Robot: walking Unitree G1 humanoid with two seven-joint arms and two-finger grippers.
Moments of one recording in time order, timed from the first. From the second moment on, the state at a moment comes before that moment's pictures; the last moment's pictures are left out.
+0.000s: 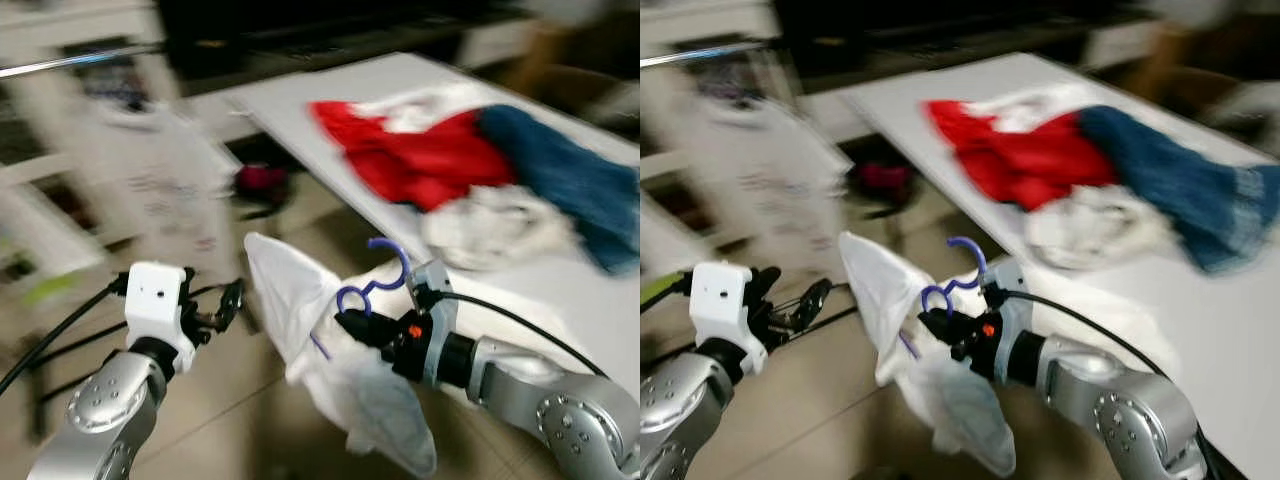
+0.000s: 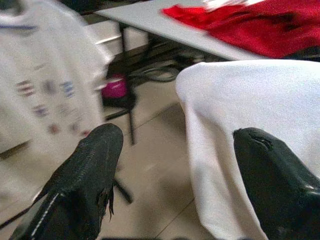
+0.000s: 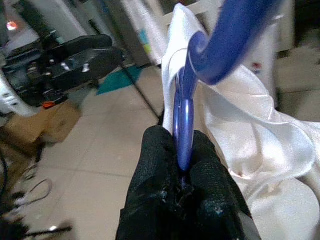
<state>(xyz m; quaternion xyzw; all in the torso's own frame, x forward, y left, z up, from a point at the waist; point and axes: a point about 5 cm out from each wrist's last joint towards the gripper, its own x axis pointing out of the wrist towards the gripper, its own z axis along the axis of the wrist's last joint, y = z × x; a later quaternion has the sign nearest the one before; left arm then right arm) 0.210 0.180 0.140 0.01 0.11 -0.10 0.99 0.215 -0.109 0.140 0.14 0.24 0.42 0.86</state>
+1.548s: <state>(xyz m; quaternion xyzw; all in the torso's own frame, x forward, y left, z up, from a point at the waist) 0.236 0.162 0.127 0.02 0.12 -0.14 0.98 0.258 -0.140 0.135 0.11 0.18 0.20 0.96</state>
